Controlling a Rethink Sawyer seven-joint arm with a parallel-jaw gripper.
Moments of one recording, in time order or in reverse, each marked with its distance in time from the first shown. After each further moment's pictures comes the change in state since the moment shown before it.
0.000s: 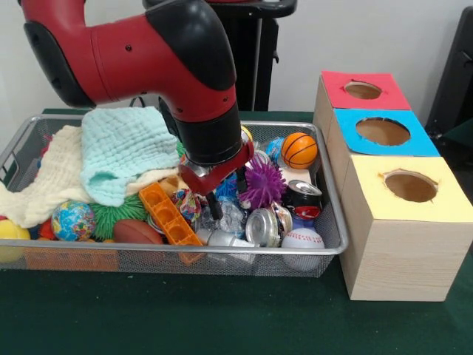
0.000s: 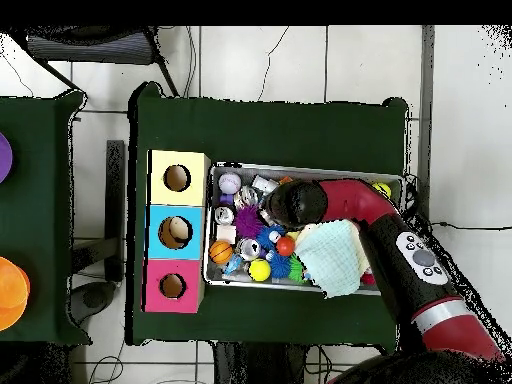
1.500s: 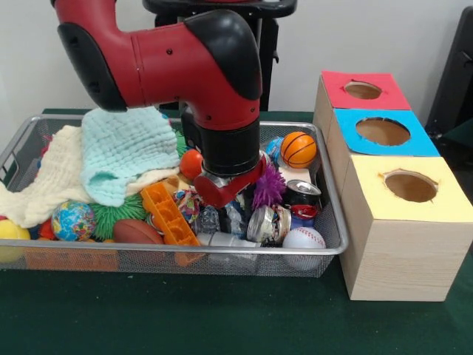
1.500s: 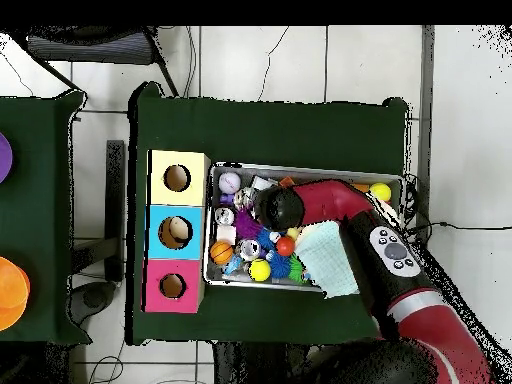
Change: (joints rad) arm 0.147 -0.018 -0.133 -0.027 -0.045 -0.141 0.001
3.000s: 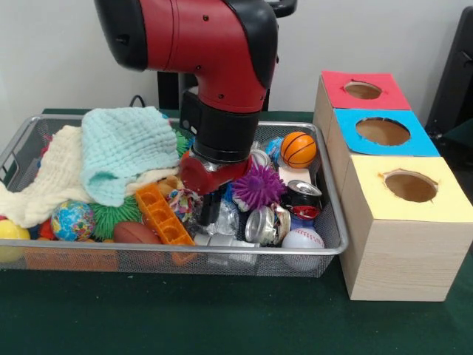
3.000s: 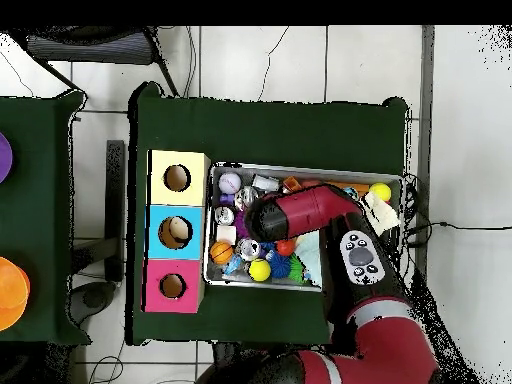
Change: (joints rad) arm 0.231 -0.066 -0.327 -0.031 0.015 -0.173 0.098
